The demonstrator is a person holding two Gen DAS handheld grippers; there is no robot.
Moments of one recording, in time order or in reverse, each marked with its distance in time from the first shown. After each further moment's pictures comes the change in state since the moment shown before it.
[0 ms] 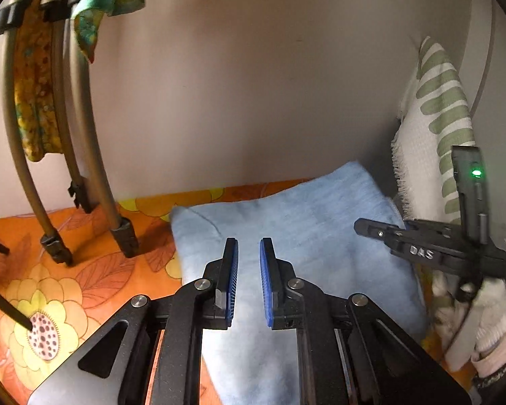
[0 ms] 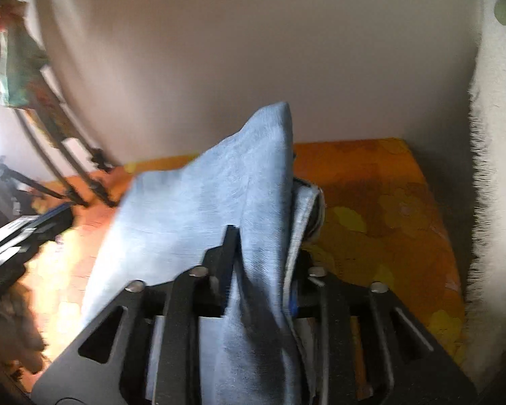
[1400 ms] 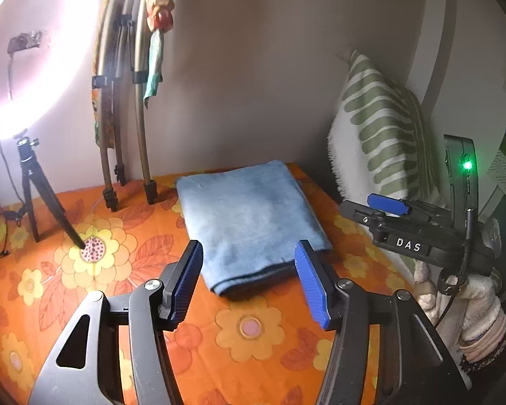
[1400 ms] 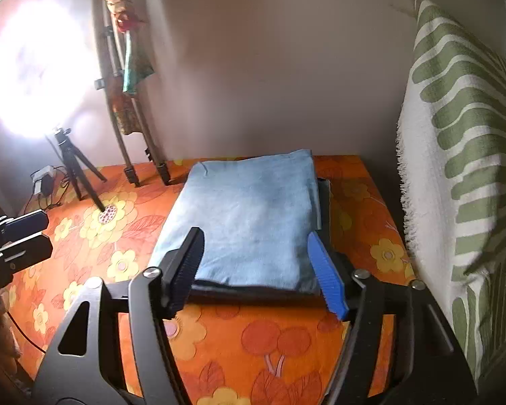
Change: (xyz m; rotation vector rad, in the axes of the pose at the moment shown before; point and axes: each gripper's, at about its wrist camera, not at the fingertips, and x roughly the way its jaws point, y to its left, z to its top) left arm -0.185 -0.056 -0.060 0.046 -0.041 -0.033; right arm -0.186 0.073 -0.092 -0.064 -0.165 -0.069
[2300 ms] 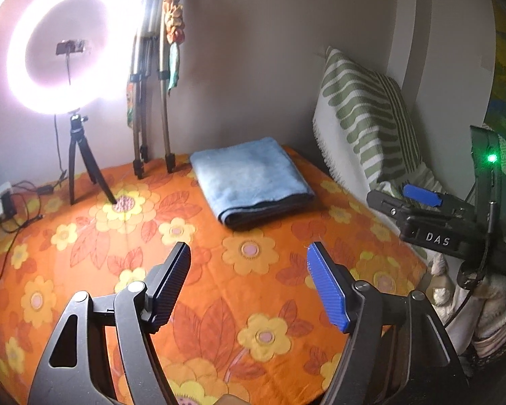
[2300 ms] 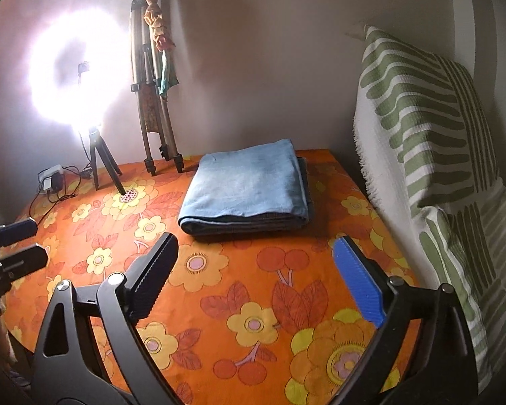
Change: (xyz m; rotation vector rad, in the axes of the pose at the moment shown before) left arm -0.101 -0.016 -0.096 0.050 -0.023 0.042; right arm -0.128 0.054 -0.104 0.047 -0.119 -0.115
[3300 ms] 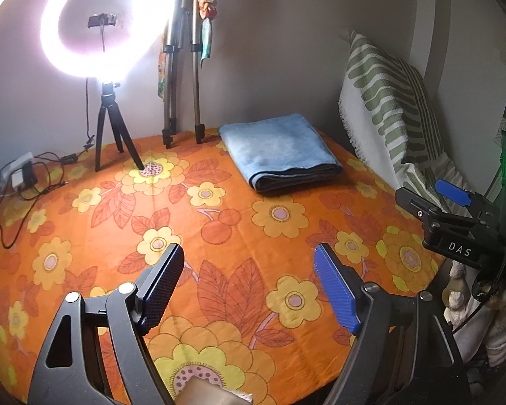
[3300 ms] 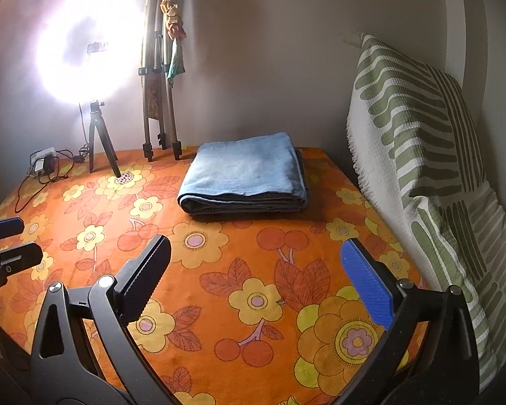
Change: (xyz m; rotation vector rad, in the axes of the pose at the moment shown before) left arm -0.005 0.016 -0.044 -0.024 0.034 0.093; right arm -0.009 0.028 -0.046 -0.054 -0.040 -0.067
